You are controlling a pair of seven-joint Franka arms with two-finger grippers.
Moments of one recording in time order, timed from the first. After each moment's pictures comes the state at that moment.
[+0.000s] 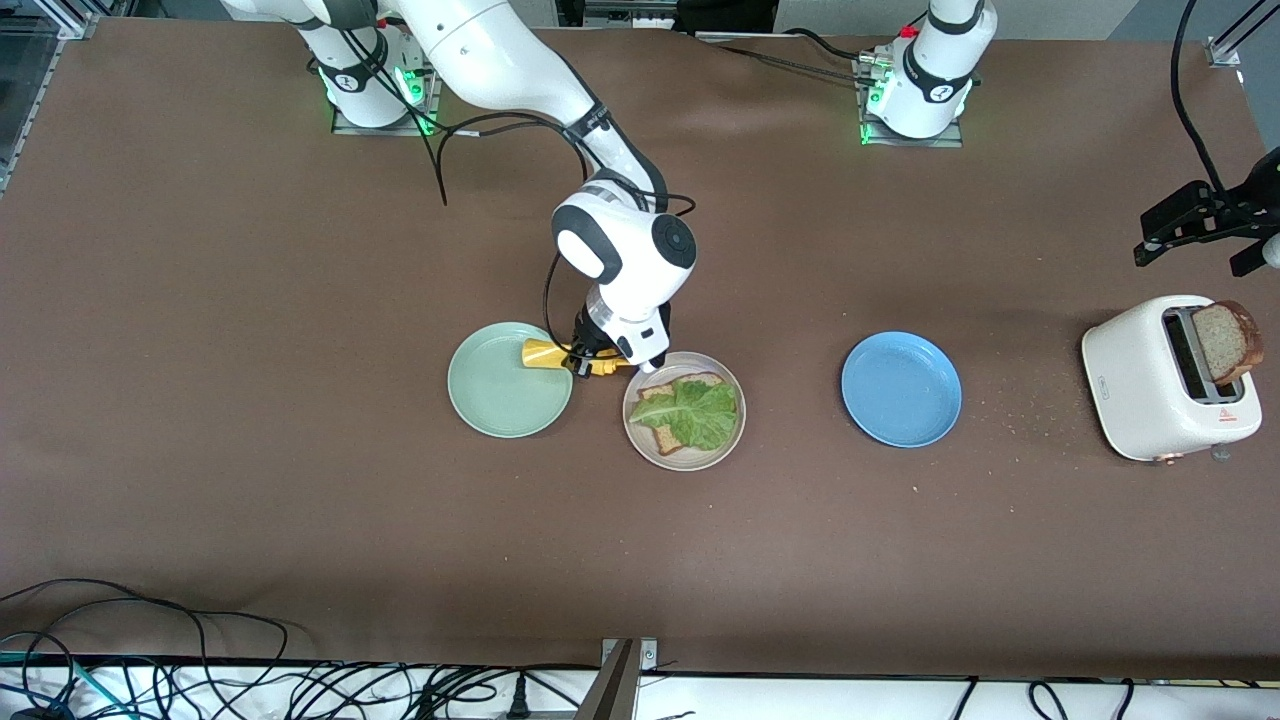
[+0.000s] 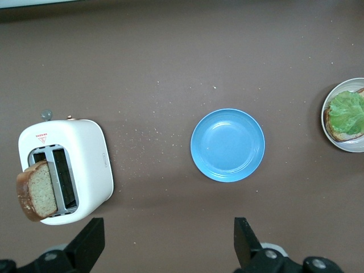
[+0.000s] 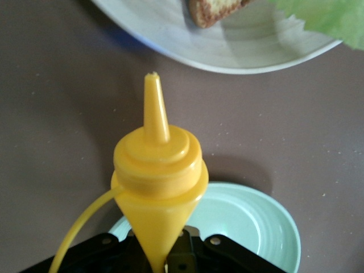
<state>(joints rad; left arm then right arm) -0.03 0.02 0.08 -1.53 0.00 1.59 0.15 0.93 0.91 -0.19 -1.29 -0.34 1.95 -0.45</state>
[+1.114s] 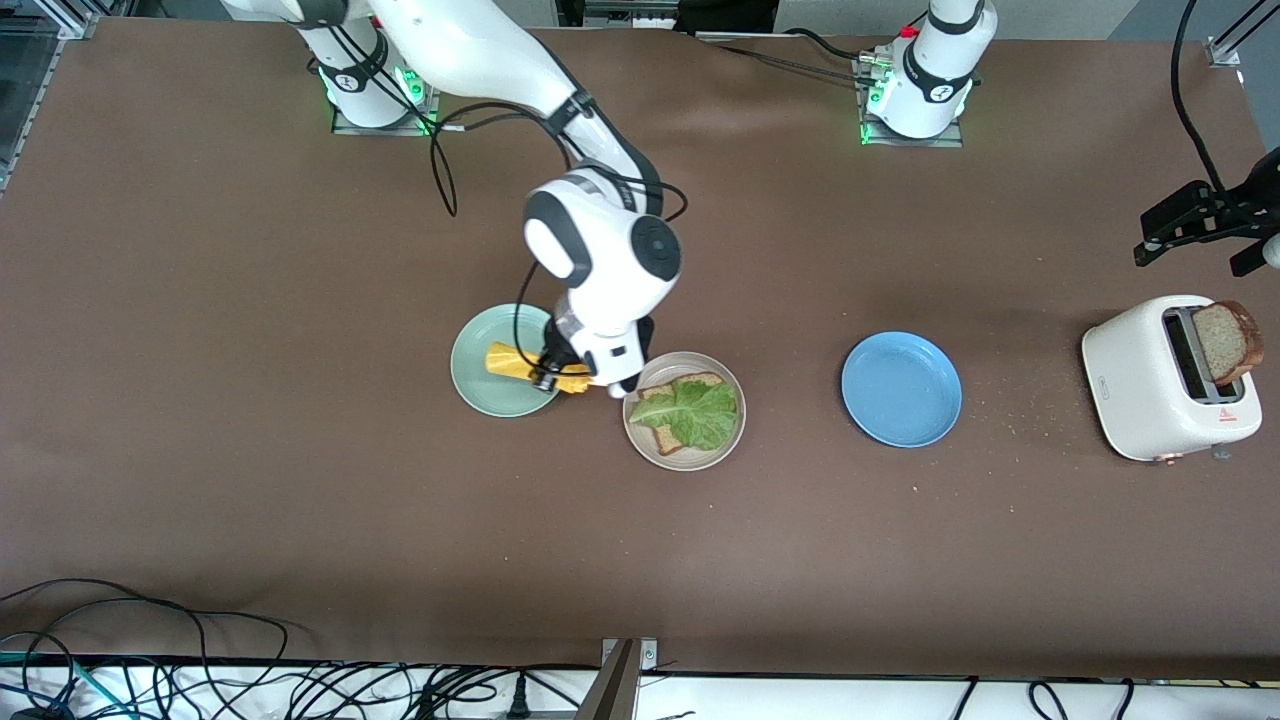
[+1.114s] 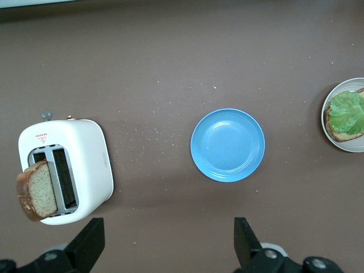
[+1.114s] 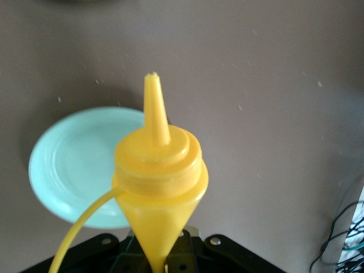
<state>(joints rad) -0.03 0.02 0.08 -1.53 0.00 1.59 0.15 0.82 0.79 -0.23 -1.12 -0.27 1.68 -0.51</state>
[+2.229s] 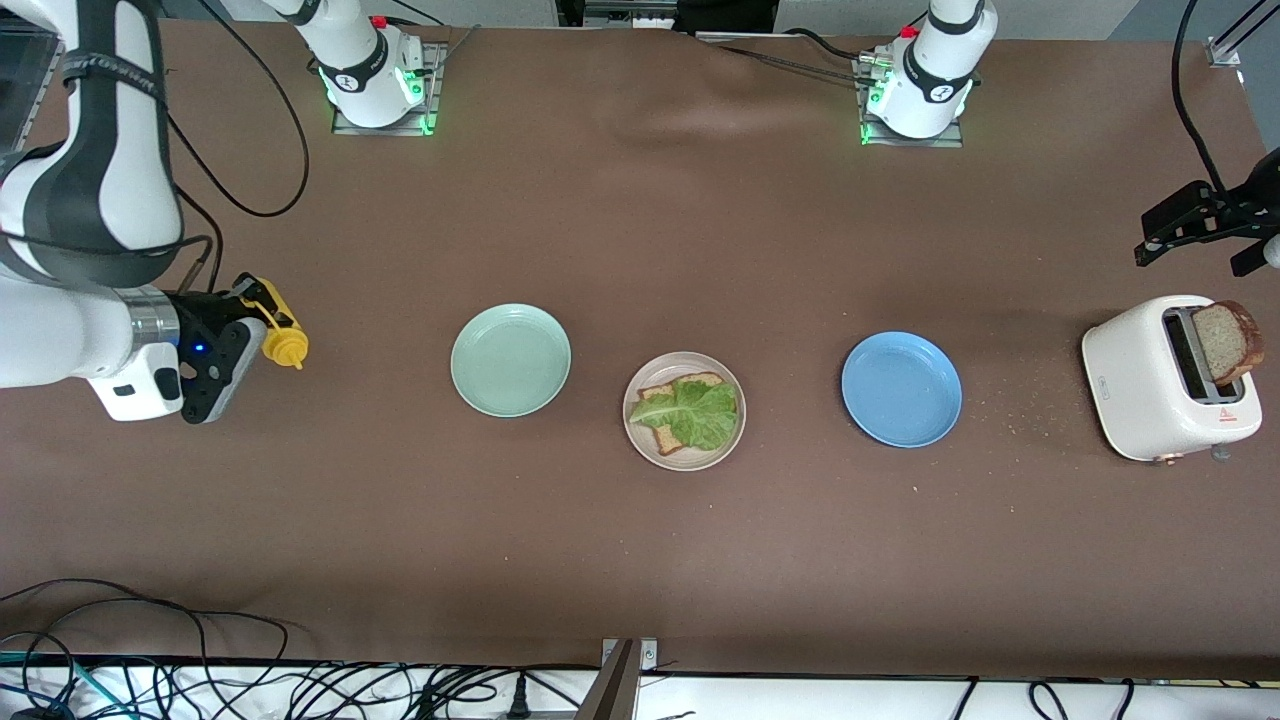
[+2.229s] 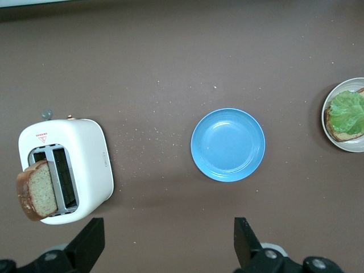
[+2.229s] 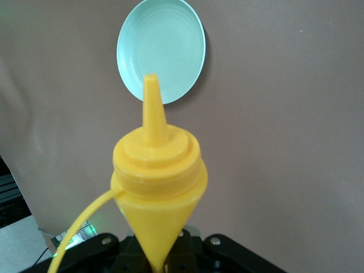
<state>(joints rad) -0.03 0.02 0.08 -1.53 0.00 1.59 0.15 0.20 0.45 -0.25 -1.42 0.33 1.45 -1.07</state>
